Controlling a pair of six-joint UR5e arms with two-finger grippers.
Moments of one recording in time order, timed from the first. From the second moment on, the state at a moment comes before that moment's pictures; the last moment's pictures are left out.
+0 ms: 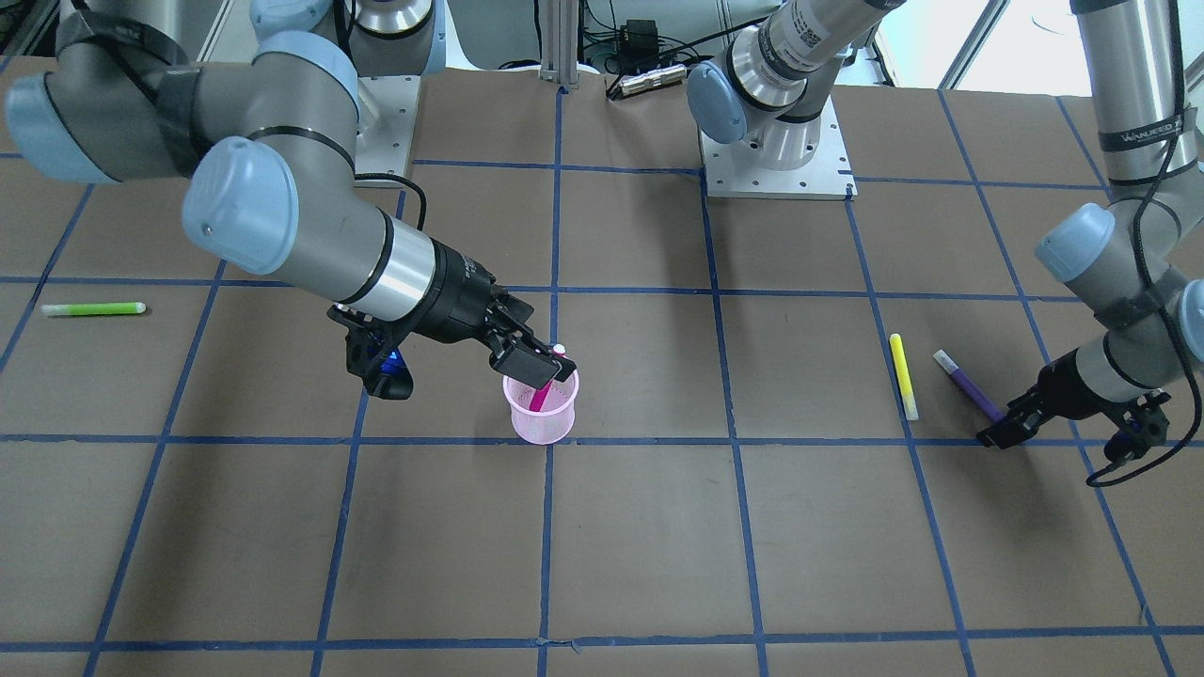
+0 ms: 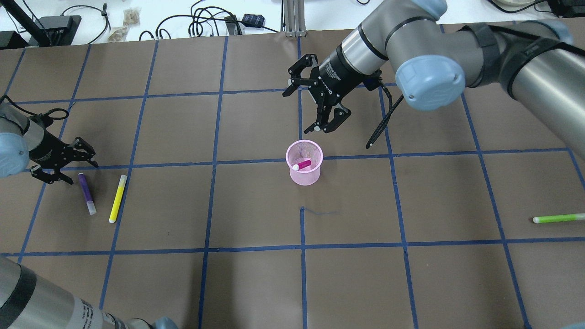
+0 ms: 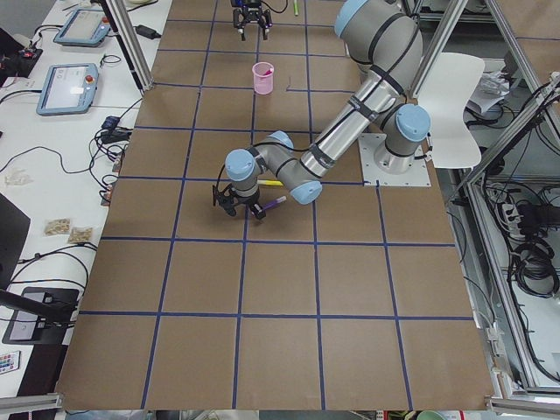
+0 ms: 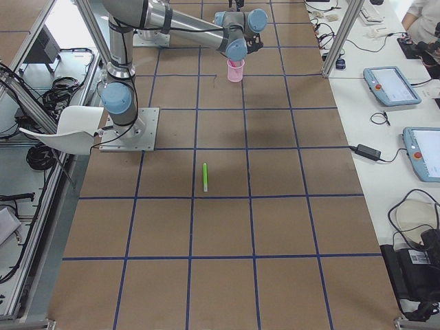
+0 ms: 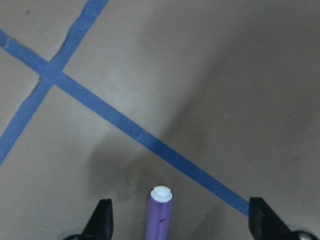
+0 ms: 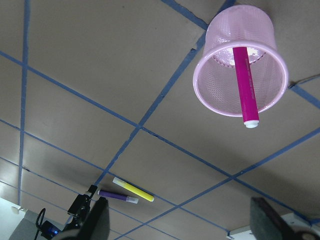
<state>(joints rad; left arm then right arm) -0.92 -2.05 -1.81 -0.95 1.53 0.01 1.69 -1.30 1.57 -1.83 -0.93 1.02</state>
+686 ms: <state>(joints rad) -0.92 -2.05 -1.80 -1.01 1.58 0.01 1.62 -1.38 1.35 -1.53 -1.51 0.29</state>
